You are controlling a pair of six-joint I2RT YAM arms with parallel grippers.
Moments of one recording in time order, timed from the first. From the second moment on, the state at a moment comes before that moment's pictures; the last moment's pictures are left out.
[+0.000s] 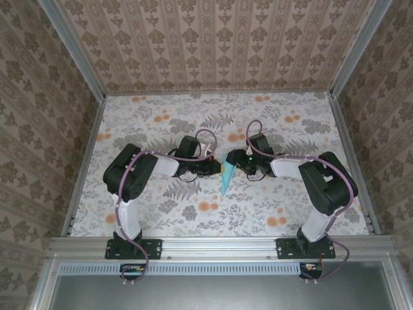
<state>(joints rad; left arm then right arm) -0.61 1.95 0.89 0.30 0.80 -0.70 0.41 1.73 0.80 0.10 -0.35 0.89</state>
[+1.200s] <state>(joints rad) -0.59 2.00 0.94 0.26 0.82 -0.67 0.41 1.81 0.91 0.01 -0.37 0.86</state>
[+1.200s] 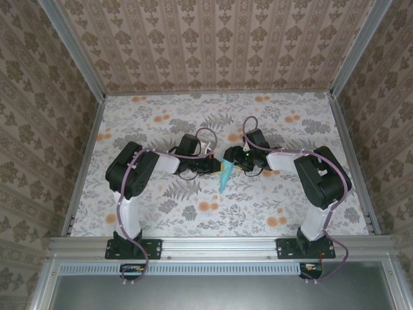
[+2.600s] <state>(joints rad) -0.57 2.04 1.02 0.11 0.89 -0.54 0.42 1.81 0.93 -0.02 -0.37 0.81</state>
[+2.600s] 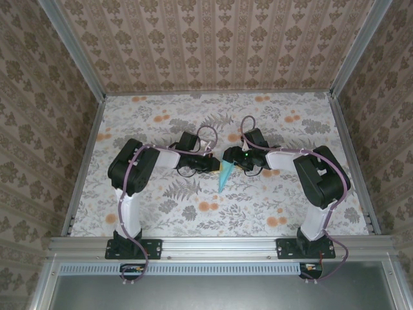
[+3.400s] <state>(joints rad) -0.56 2.06 1.07 0.03 0.90 -0.52 0.42 1.69 0.90 -0.07 -0.32 0.75</state>
